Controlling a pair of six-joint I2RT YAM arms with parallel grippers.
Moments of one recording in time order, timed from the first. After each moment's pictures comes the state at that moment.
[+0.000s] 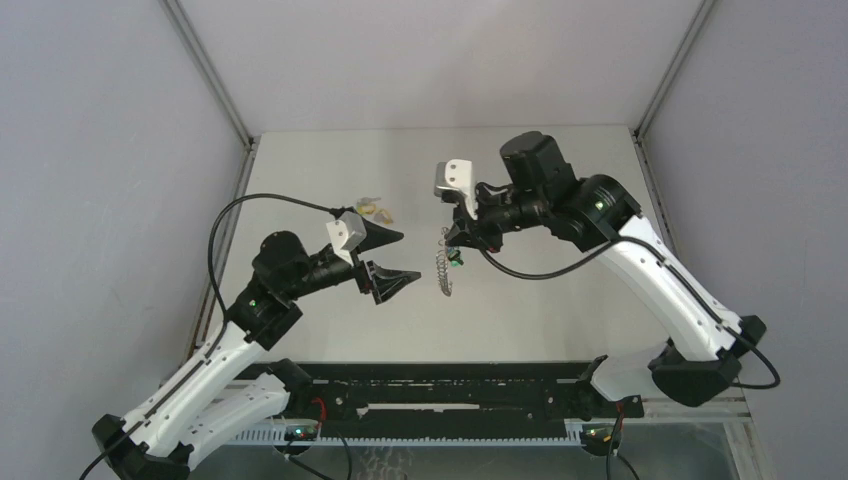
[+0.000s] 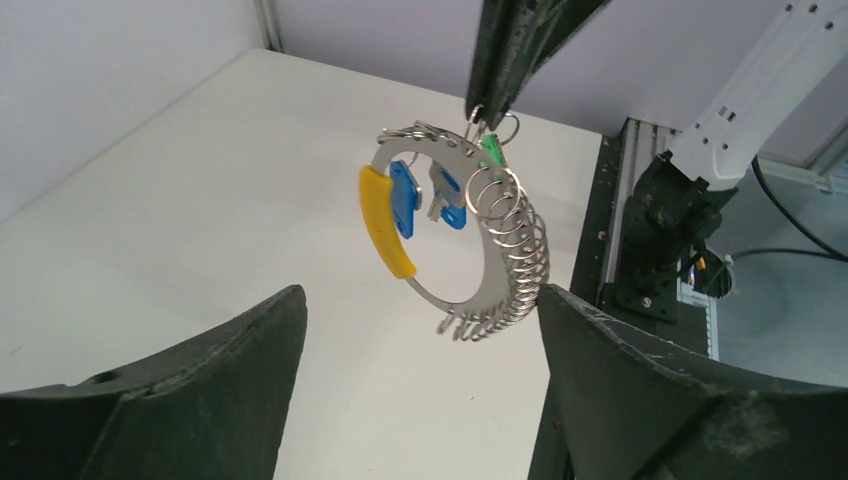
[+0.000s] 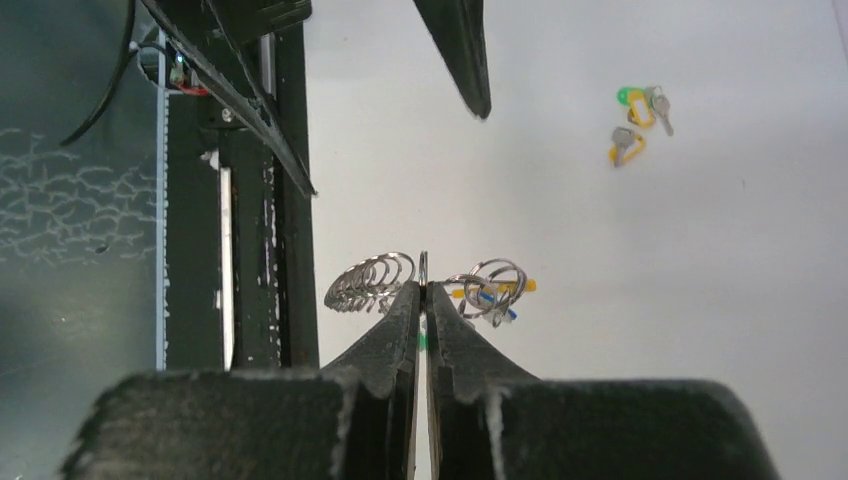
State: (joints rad) left arm -0.63 0.73 0.75 0.00 0.55 -0.07; right arm 0.75 1.31 1.66 -0.98 -0.59 -0.45
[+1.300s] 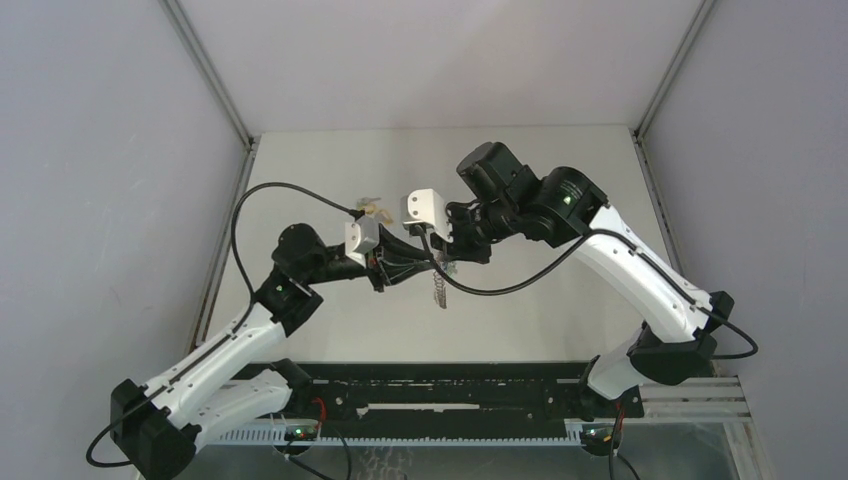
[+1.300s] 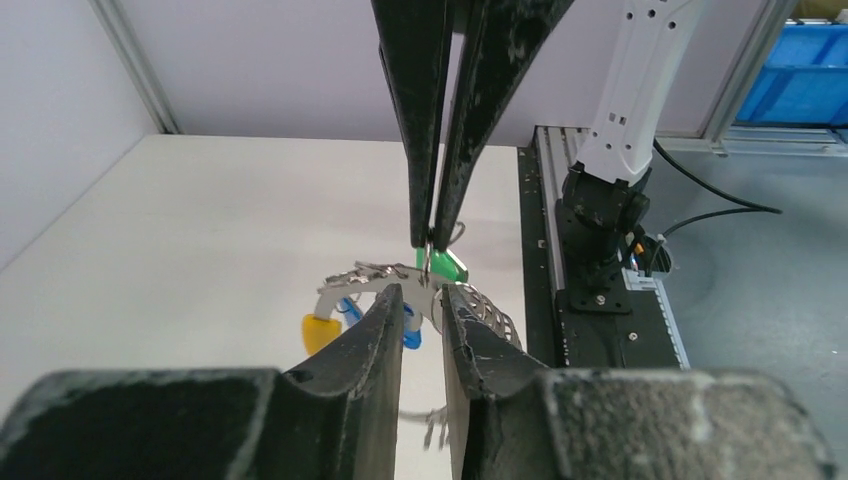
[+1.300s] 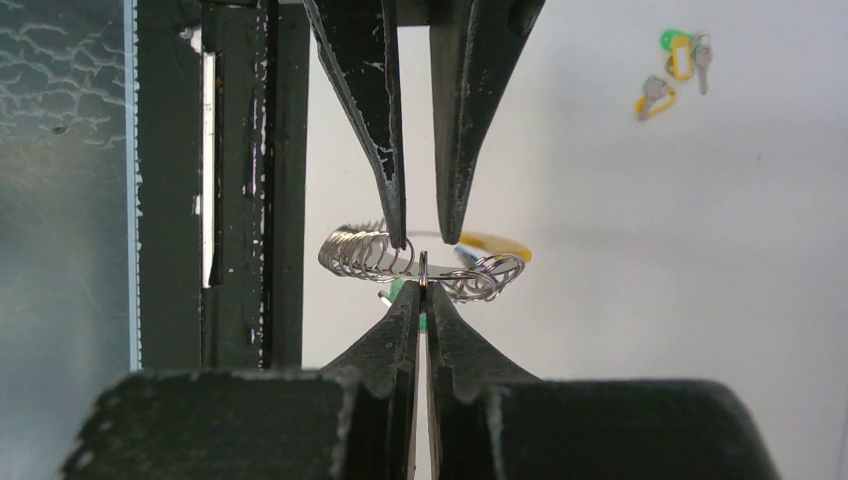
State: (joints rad) left arm -0.65 0.90 0.71 0.33 0.80 -0.08; right arm 0.93 1.52 1.95 -1.31 -0.37 -0.61
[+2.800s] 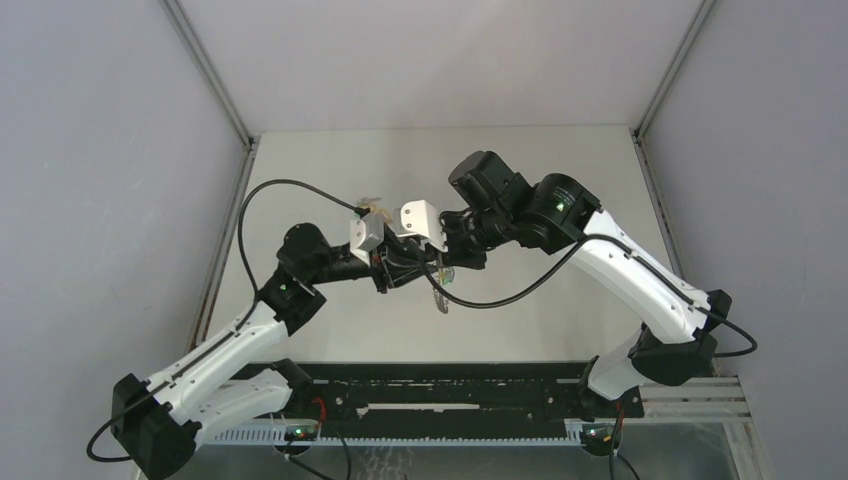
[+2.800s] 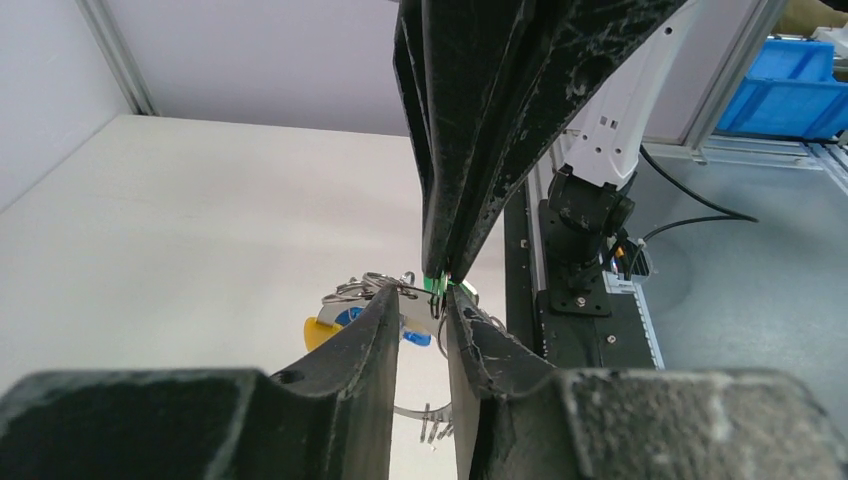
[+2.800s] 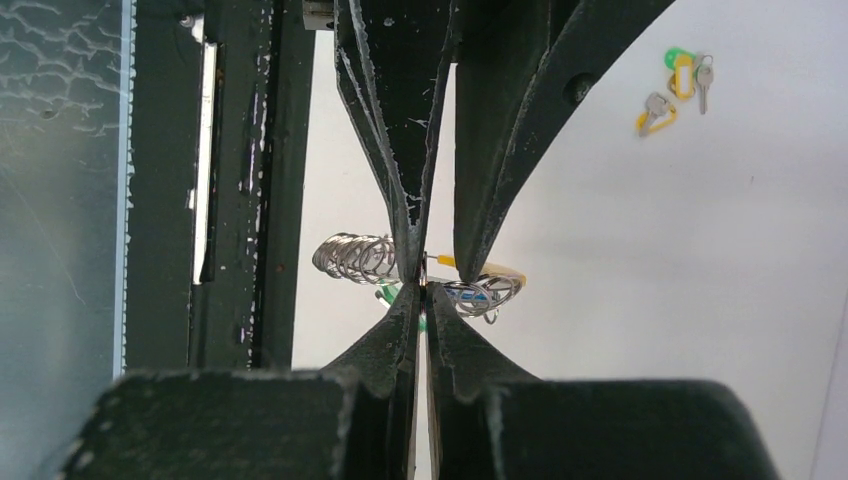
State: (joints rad) left arm -0.67 0.92 0.71 0.32 0.79 -0.12; right arm 0.97 1.51 1.92 -1.28 -0.35 -0.63
